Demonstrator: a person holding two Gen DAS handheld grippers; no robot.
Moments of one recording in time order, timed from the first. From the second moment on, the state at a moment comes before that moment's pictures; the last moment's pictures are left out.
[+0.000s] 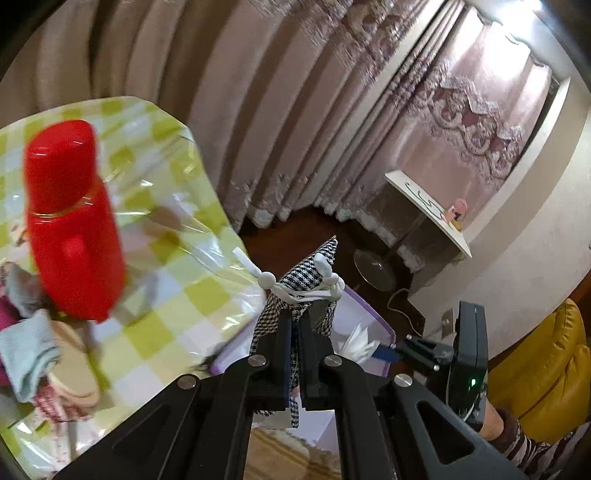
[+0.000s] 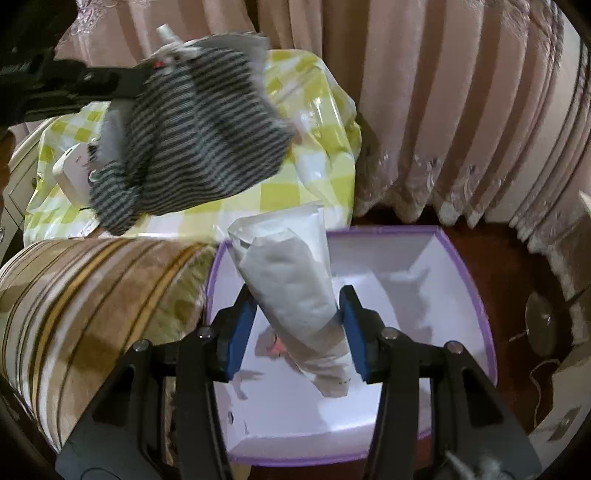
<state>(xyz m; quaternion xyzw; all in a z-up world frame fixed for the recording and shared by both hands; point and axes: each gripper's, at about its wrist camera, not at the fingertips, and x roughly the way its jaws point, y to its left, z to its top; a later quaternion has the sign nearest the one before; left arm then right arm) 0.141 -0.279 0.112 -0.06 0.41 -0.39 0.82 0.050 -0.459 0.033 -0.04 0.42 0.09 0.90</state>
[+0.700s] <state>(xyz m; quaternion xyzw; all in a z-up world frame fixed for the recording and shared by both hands) 0.145 -0.302 0.072 -0.05 0.46 -0.36 0.81 0.033 -0.456 0.007 -0.02 0.45 0.12 0.89</state>
